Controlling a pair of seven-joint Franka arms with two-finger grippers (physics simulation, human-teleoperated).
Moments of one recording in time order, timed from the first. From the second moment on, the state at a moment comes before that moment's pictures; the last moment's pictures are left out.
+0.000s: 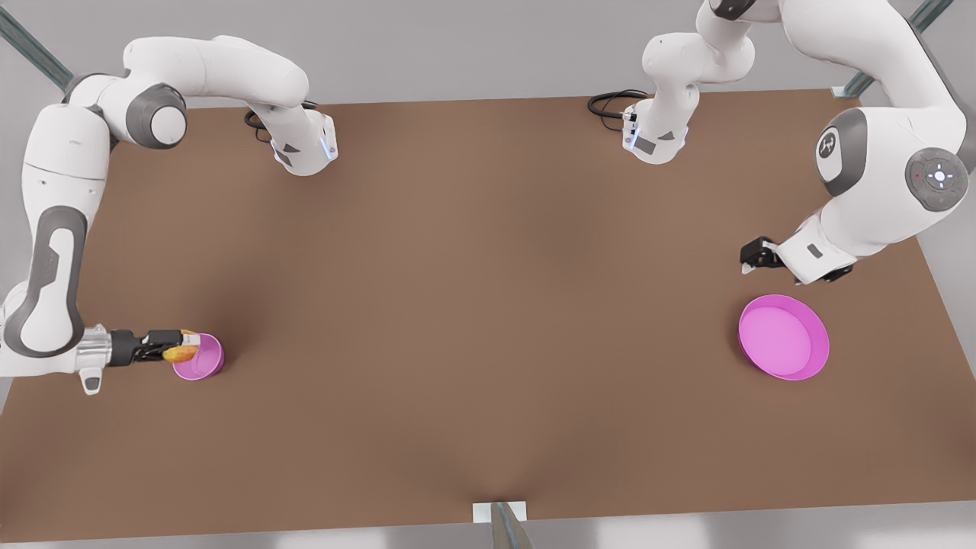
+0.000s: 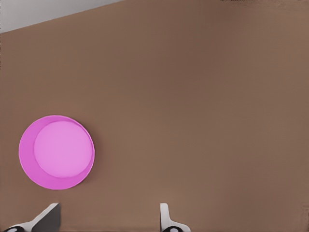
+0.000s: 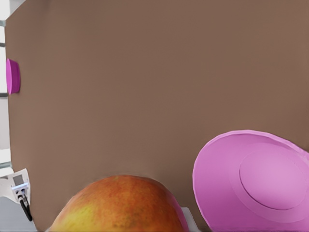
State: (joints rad) left arm -0.06 0.20 0.00 -1.40 0.00 1.54 0.19; right arm -0.54 0.81 0.11 -1.29 0.49 1.52 -0.74
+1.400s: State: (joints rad) left arm -0.05 0.21 0.00 -1.39 0.00 1.54 -0.02; right arm -0.11 0.44 0.06 -1.20 0.12 1.57 -0.63
